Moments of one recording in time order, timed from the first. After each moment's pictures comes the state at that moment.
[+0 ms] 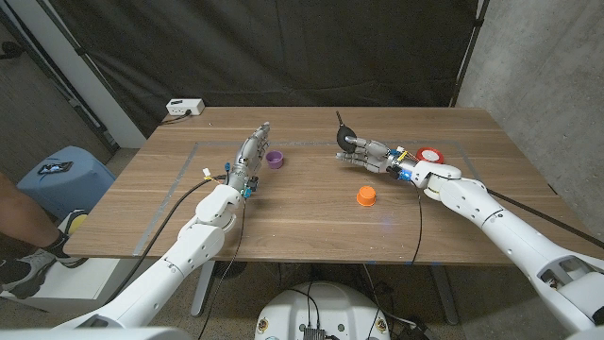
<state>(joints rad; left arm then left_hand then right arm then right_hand) 0.99 0.50 0.39 -1.52 -0.65 -0.32 0.04 0.42 0.18 0.56 -0.04 0.18 0.11 -0.06 0.19 0.18 0.01 -0.01 0.20 0.18 -0.11 0.03 0.18 0.17 -0.06 0.06 0.20 0.17 -0.74 -0.59 -0.46 -1.39 0.92 -0.15 0.50 1.04 0.00 0.18 -0.12 0.25 0.95 -0.11 0.29 0.21 0.95 -0.15 0.41 0.32 0.73 -0.07 0.35 0.39 0.50 -0.05 0.23 0.18</state>
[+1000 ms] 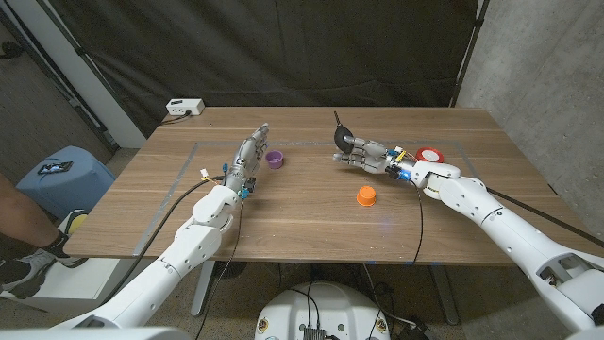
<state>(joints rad) 0.99 0.51 0.38 -1.51 -0.67 -0.32 0.01 0.42 0.18 0.56 -0.04 0.18 0.11 -0.06 0.19 0.18 0.01 -0.01 0.20 0.18 -0.11 0.03 0.18 0.17 -0.06 0.06 0.20 0.17 -0.72 -0.59 -0.47 -1.38 0.93 -0.18 0.54 1.01 -0.01 0.16 -0.11 0.25 0.89 -0.09 0.25 0.21 0.88 -0.13 0.38 0.32 0.69 -0.07 0.33 0.40 0.48 -0.05 0.22 0.18</state>
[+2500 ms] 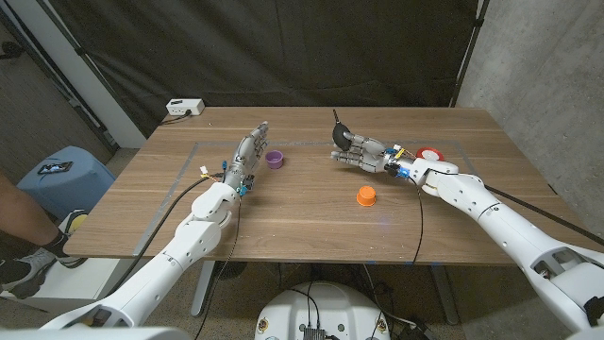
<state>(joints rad) 0.94 0.49 0.38 -1.43 -0.69 -0.34 -0.06 0.42 0.18 0.56 -0.04 0.18 0.11 -0.06 0.19 0.18 0.01 -0.01 0.20 0.18 -0.11 0.03 0.18 0.17 -0.06 0.06 0.20 0.17 -0.69 -0.57 -0.47 -1.34 0.95 -0.20 0.59 0.98 -0.02 0.13 -0.11 0.25 0.84 -0.08 0.22 0.21 0.82 -0.11 0.35 0.32 0.65 -0.06 0.31 0.39 0.46 -0.04 0.22 0.18</state>
